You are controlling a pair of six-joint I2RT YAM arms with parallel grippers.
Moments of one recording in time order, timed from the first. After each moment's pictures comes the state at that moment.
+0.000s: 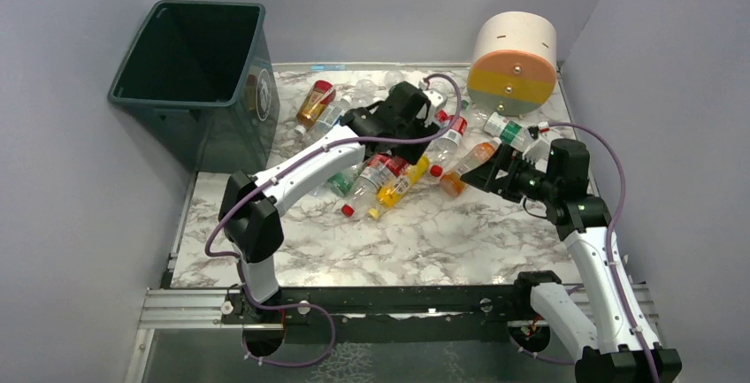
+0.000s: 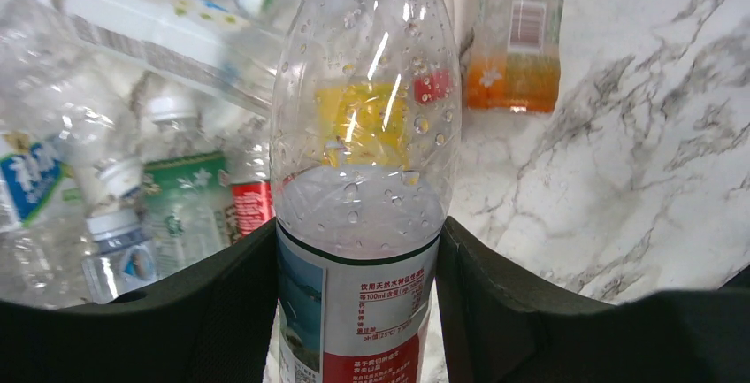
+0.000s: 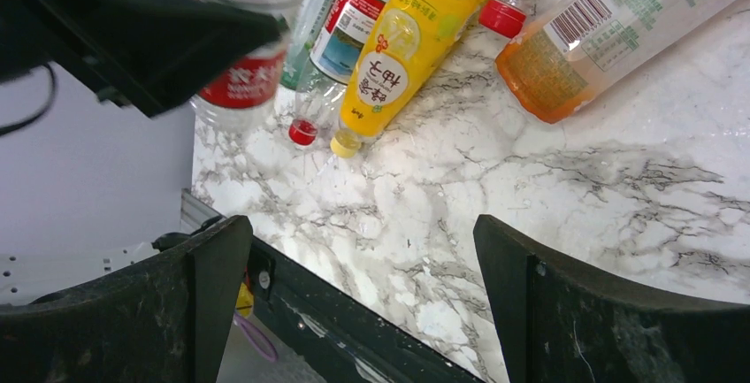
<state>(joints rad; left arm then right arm) -0.84 1.79 1.66 -0.70 -0.05 -0.06 0.04 0.80 0.77 -0.57 -0.60 0.54</state>
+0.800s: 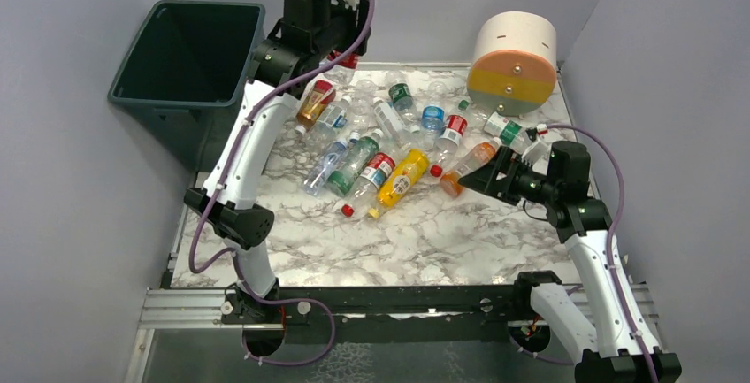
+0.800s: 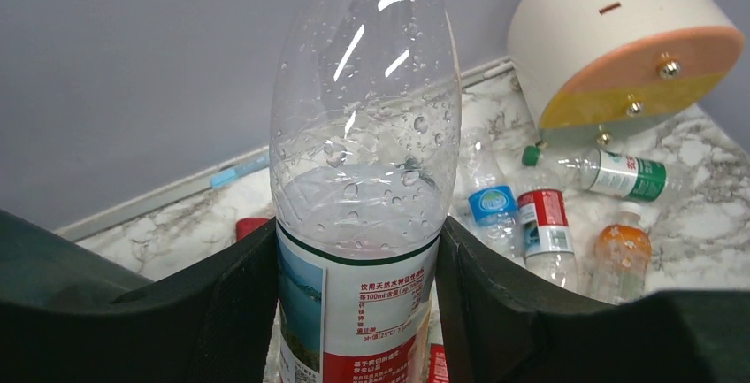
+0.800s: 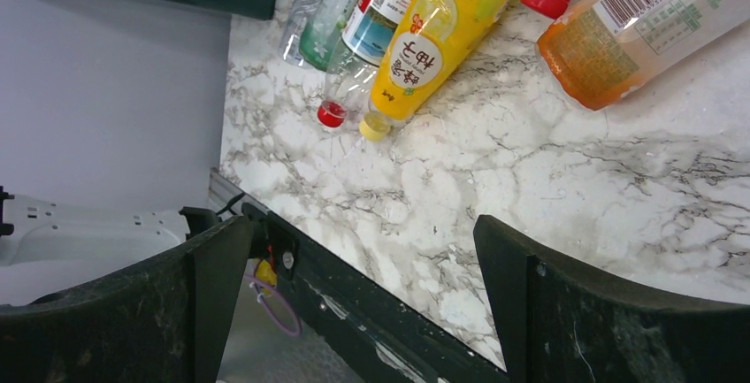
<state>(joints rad) -0.49 1.81 2.32 -0.79 -0.06 0.00 0.04 0.78 0.76 -0.57 -0.68 0.57</state>
